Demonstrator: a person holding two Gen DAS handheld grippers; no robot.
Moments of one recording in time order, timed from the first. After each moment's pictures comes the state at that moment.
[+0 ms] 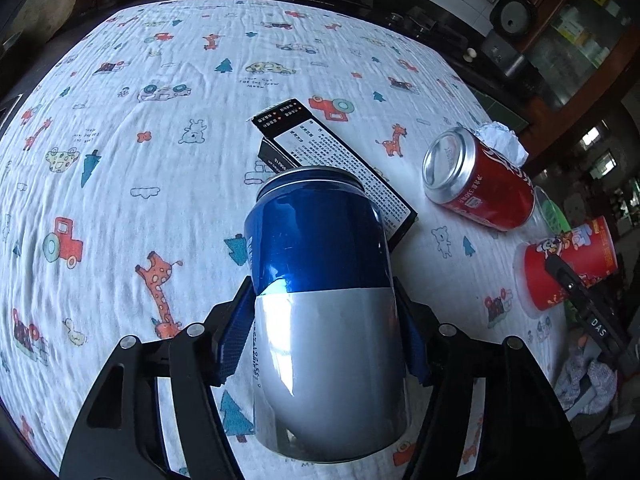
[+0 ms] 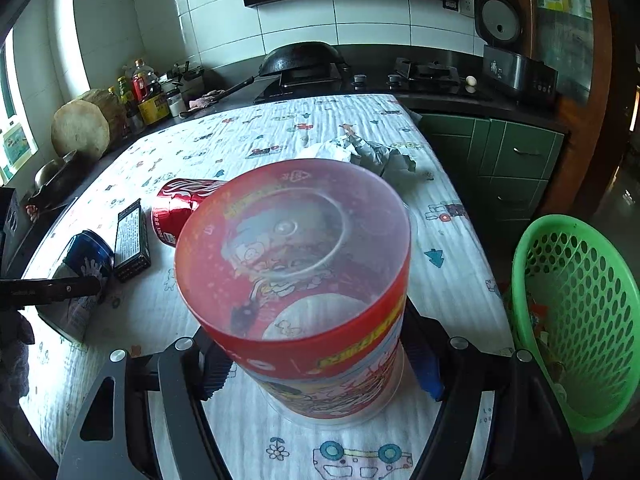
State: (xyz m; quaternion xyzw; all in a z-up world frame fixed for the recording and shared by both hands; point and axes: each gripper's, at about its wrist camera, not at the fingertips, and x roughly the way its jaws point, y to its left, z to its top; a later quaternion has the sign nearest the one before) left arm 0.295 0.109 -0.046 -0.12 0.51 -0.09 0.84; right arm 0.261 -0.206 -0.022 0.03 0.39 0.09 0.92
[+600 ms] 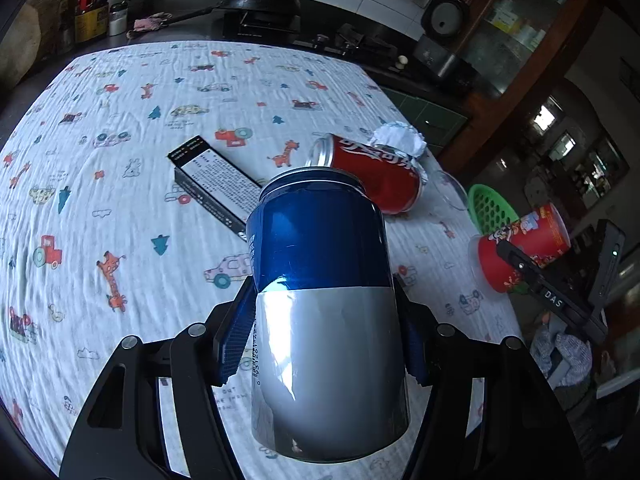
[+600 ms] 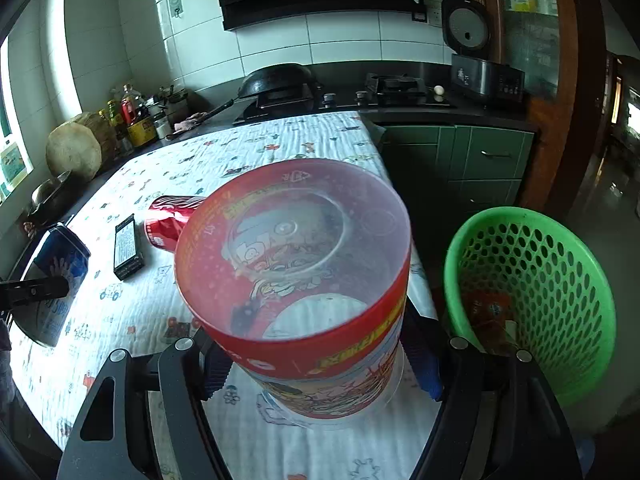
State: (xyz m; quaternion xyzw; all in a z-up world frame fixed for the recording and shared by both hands) left arm 0.244 0.055 0.010 -0.10 0.46 -0.18 0.86; right arm 0.215 -0.269 0.002 0.05 0.36 0.05 0.93
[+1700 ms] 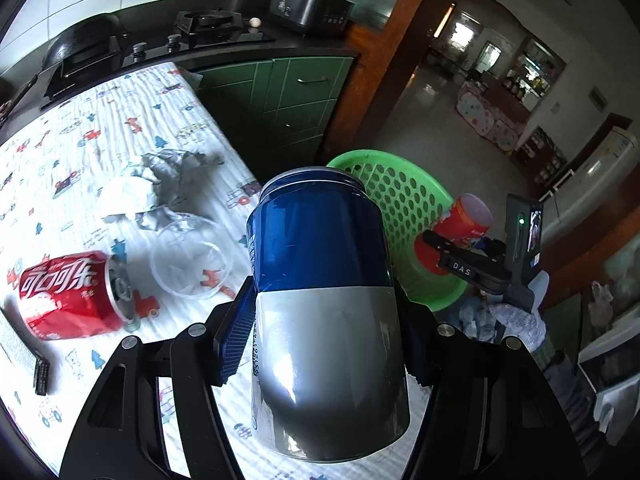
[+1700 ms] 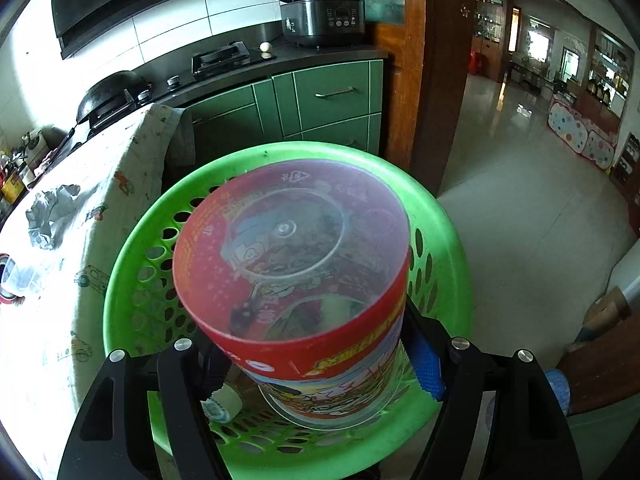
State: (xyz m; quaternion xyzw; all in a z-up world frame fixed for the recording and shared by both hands) left arm 0.296 -0.202 0.033 0.02 0.47 -0.33 0.82; right arm 0.235 -0.510 -0.070 0.11 0.42 -0.13 0.89
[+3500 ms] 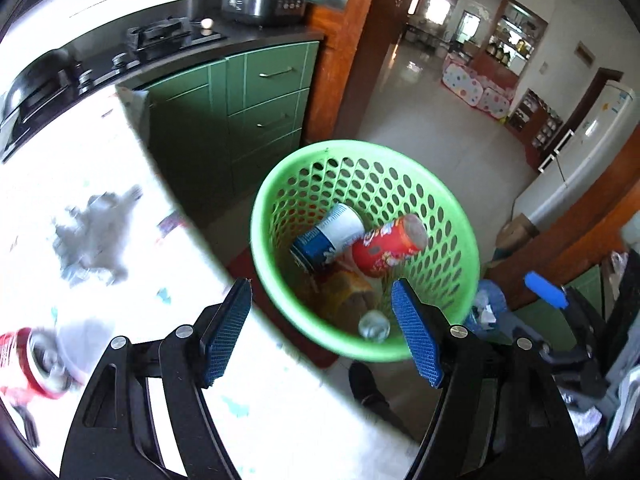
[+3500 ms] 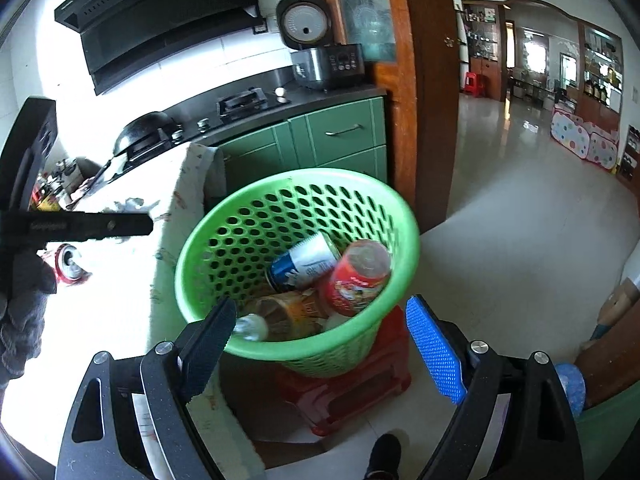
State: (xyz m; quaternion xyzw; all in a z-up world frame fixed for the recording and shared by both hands) left arm 0.304 -0.288 0.010 0.07 0.46 -0.35 0.81; right arm 0.124 -0.475 -0.018 0.13 0.34 -0.10 0.93
